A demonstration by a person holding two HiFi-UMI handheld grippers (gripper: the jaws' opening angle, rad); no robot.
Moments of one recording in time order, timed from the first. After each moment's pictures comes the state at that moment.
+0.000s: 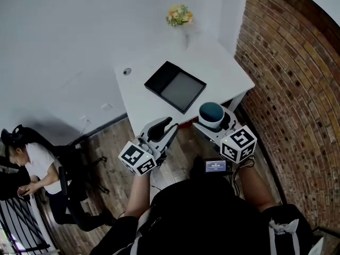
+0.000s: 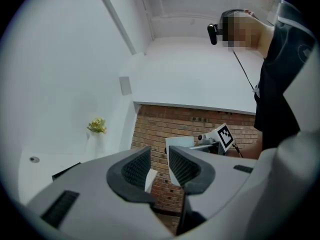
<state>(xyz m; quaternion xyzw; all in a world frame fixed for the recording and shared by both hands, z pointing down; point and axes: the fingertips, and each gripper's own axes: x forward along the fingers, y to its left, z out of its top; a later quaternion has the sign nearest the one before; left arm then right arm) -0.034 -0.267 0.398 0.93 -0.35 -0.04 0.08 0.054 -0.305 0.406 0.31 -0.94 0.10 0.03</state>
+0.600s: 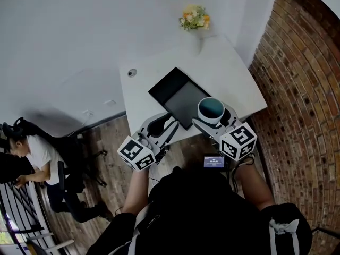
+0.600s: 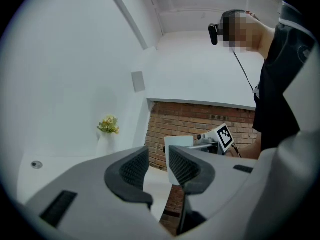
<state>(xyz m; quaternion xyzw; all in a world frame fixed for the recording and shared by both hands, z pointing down) -0.047 -0.390 0.403 0.91 -0.40 -0.03 0.10 0.032 -0.436 0.413 0.26 -0.96 0.11 0.03</state>
